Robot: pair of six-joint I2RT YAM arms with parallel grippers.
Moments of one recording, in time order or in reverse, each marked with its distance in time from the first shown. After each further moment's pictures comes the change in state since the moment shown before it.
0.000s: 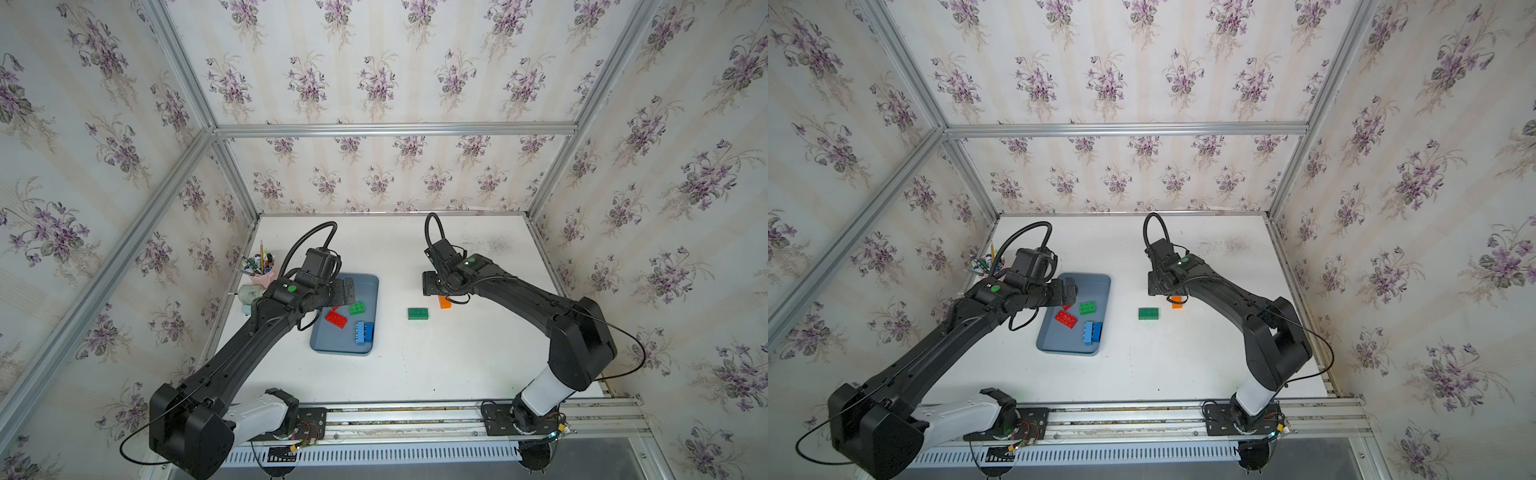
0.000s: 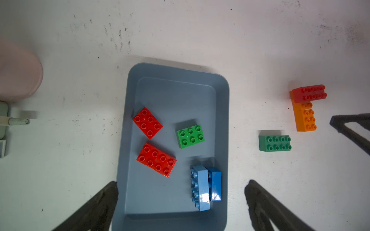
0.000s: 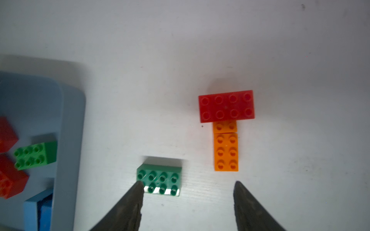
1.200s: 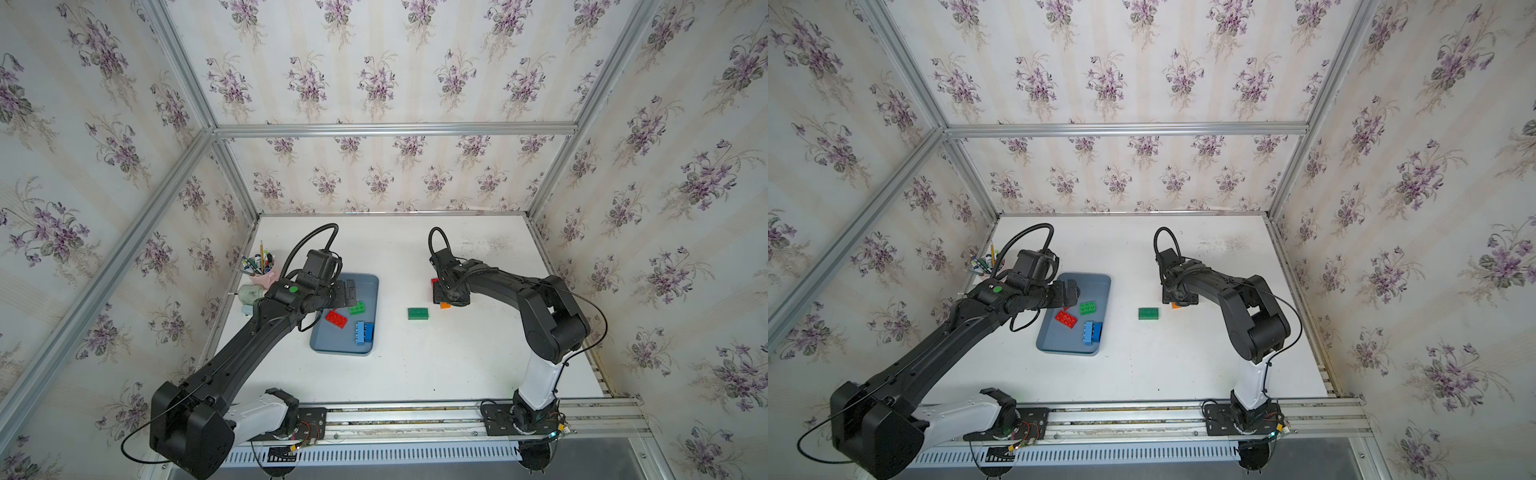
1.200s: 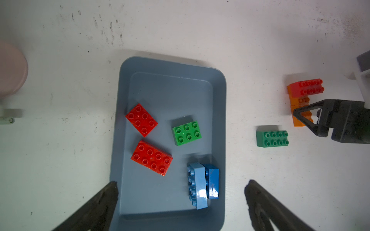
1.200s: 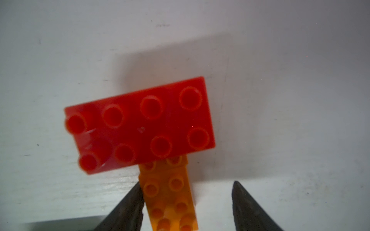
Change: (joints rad) left arm 0.000 0.009 -0.023 0.018 0.029 0.001; right arm -0.143 0.204 -0.094 0.100 0.060 -0.017
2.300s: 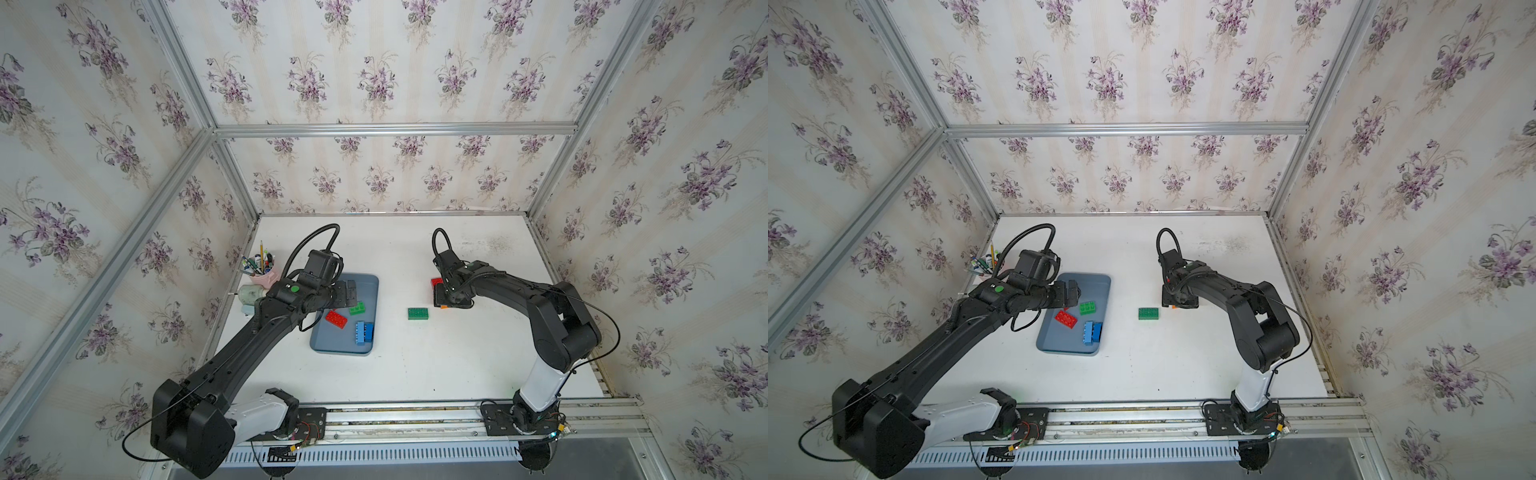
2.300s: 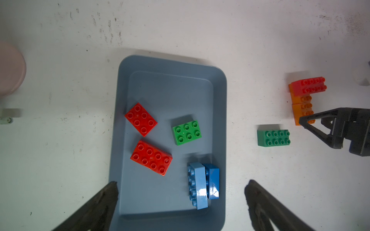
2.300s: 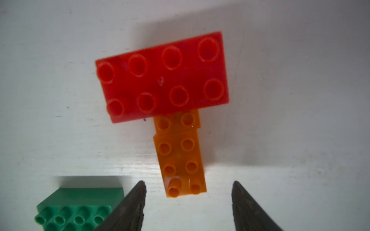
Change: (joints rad) left arm -0.005 0.008 0.000 0.000 -0.003 0.000; right arm 0.000 -0.074 -0.041 -0.028 -0.089 -0.008
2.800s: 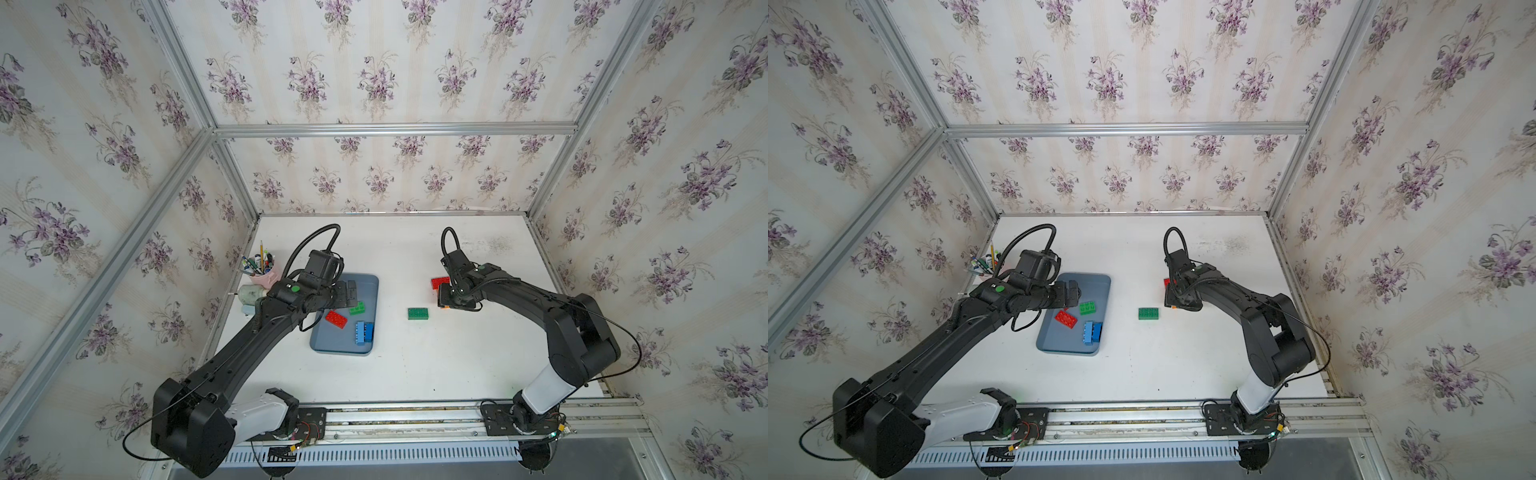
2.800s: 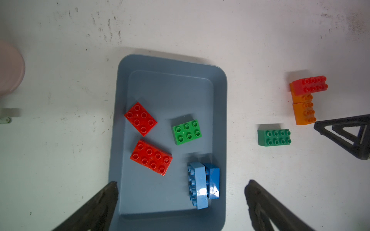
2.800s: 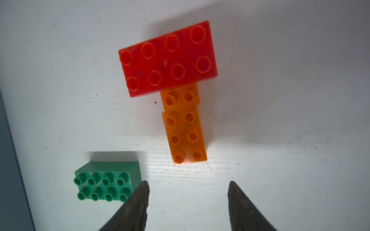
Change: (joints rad) left arm -0.002 0.004 0.000 0.000 0.000 0.000; right arm -0.016 -0.106 -0.052 0.003 -0.069 0.039
